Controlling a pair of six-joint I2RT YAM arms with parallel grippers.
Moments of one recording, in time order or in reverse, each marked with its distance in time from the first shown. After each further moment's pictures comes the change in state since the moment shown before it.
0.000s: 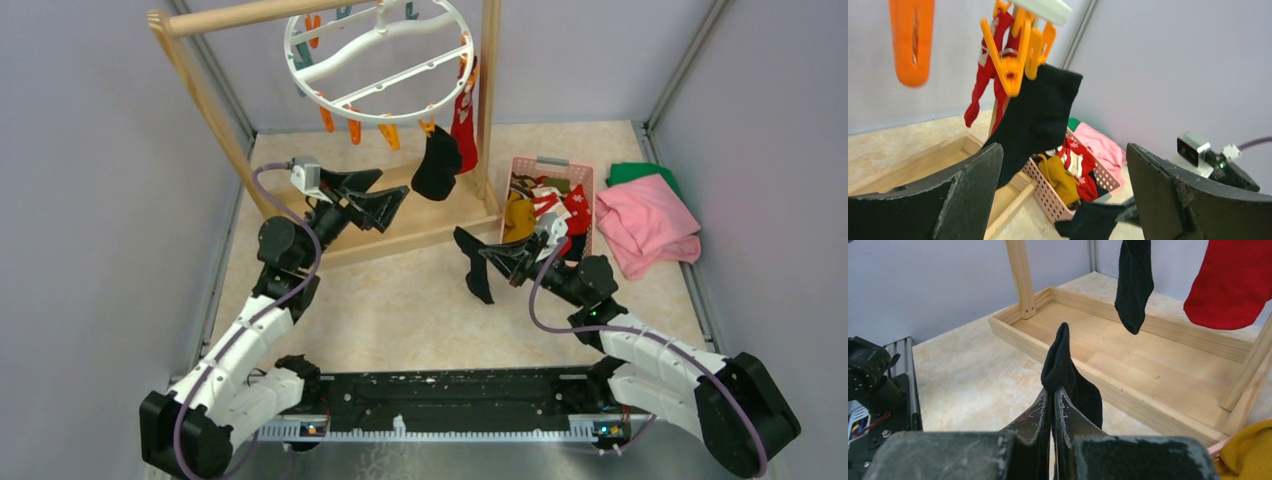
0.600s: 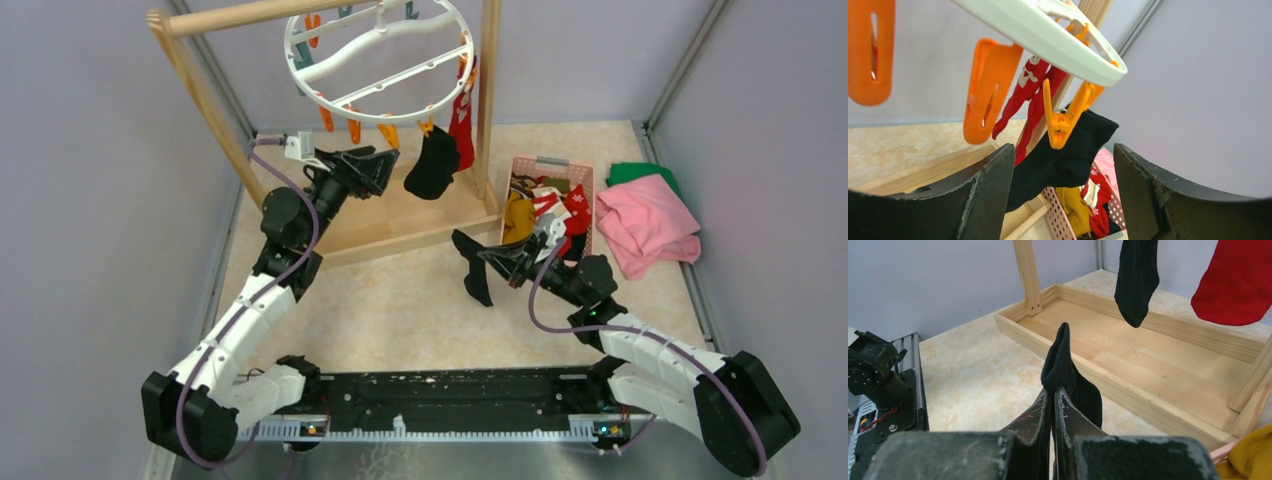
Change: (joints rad) left arm 0.001 0.109 0.190 -0.146 -0.193 -0.038; right arm 0.000 0.011 0.000 0.000 -0.037 0.008
